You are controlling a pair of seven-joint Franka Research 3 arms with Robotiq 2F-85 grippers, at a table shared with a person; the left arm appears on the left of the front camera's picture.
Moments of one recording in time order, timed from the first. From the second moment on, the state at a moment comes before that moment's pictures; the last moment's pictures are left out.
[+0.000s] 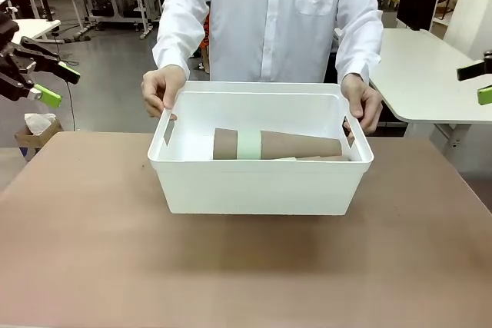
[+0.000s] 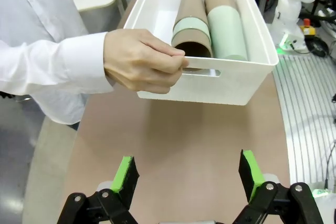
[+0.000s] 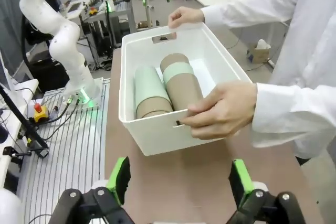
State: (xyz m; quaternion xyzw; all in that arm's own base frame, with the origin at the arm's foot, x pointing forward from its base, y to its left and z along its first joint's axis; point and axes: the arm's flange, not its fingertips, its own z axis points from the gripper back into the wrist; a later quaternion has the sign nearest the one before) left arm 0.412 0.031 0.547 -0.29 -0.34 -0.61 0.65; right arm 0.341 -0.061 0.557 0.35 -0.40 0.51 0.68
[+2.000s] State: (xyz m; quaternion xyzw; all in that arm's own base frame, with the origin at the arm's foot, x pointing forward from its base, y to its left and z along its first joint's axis) left arm 0.412 0.031 0.547 -0.29 -0.34 -0.61 0.65; right arm 0.342 -0.038 0.566 0.34 -0.39 0.51 0.69
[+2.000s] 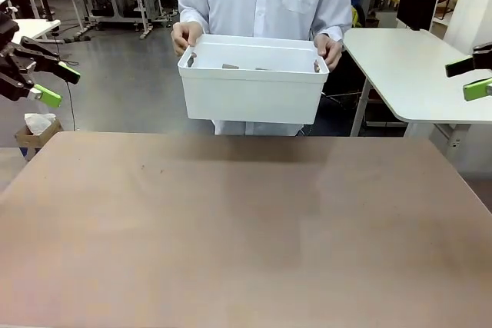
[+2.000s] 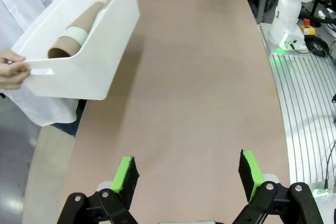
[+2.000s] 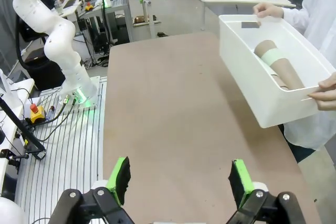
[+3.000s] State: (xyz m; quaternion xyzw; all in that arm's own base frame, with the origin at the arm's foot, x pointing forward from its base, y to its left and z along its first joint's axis) left arm 0.412 0.031 0.547 -0.29 -0.34 -0.61 0.65; right arm 0.341 -0.038 0.566 0.34 -0.39 0.51 0.69
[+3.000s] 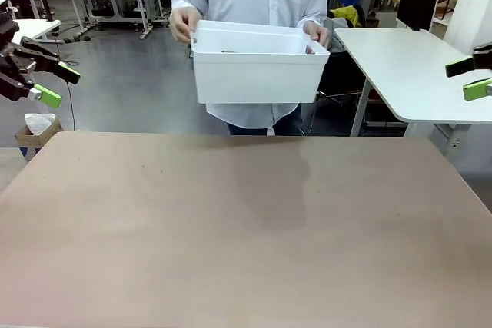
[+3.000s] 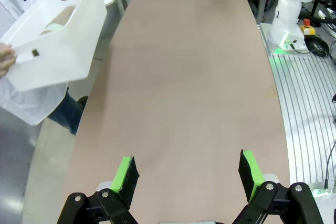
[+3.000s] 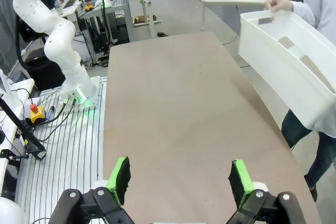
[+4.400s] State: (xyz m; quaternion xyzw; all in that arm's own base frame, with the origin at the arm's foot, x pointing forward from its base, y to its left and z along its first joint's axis) left arm 0.412 0.031 0.547 -0.29 -0.34 -0.61 0.65; right arm 0.341 -0.039 0.566 0.34 -0.39 0.51 0.69
